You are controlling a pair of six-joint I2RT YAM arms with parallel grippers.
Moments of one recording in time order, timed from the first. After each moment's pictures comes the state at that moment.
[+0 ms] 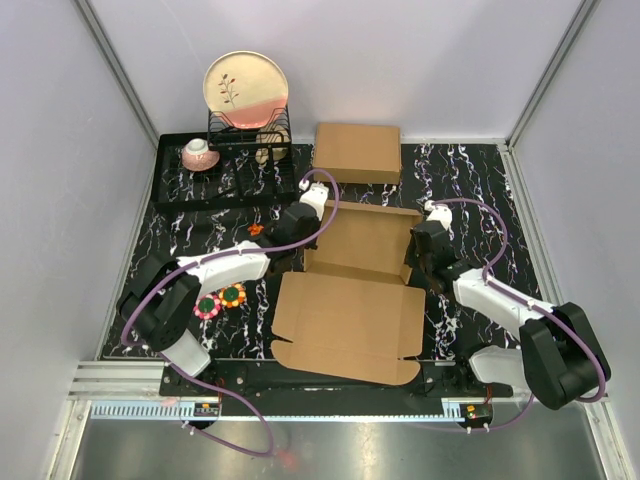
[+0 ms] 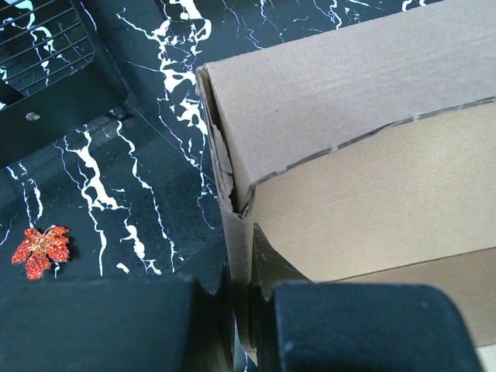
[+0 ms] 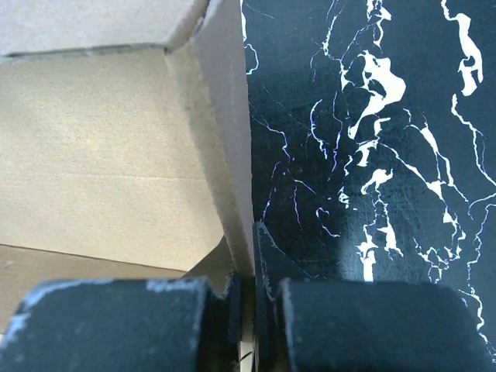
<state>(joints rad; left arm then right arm) -0.72 1.60 0.92 0.11 -0.30 -0.14 0.43 1.25 0.57 0.02 0.30 0.47</state>
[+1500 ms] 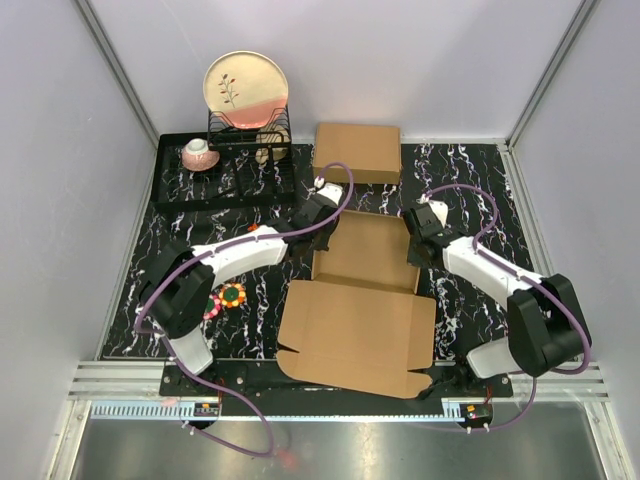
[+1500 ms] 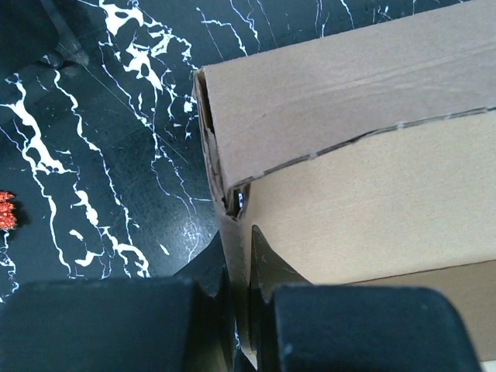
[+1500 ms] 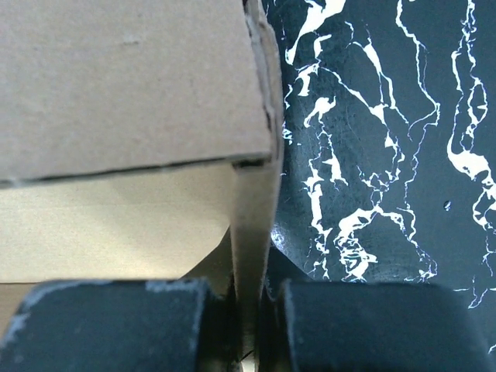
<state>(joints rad) -0.77 1.72 1.16 -0.23 -0.28 -0.27 0.43 1.42 0.86 -0.49 0.35 0.54</state>
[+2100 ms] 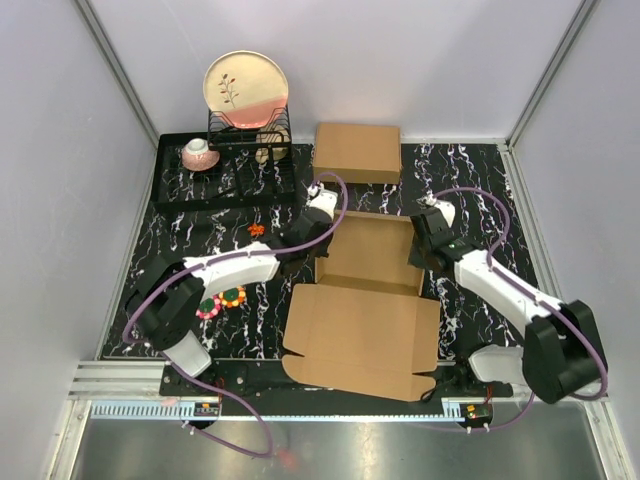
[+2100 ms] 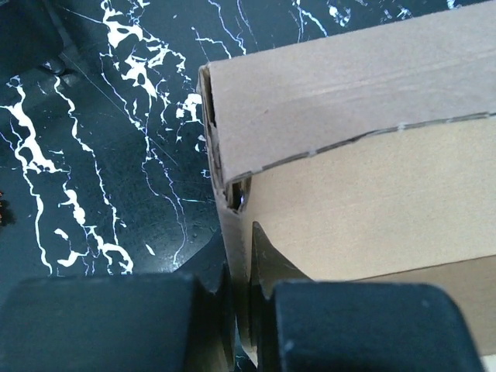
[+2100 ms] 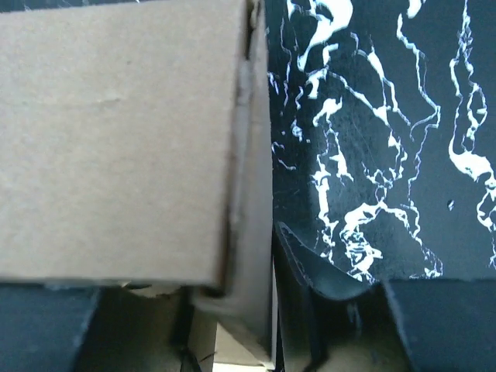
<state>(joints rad) -0.80 1.65 1.03 -0.09 -0.31 -0.30 0.43 1.32 0.81 -0.48 0.31 0.54</state>
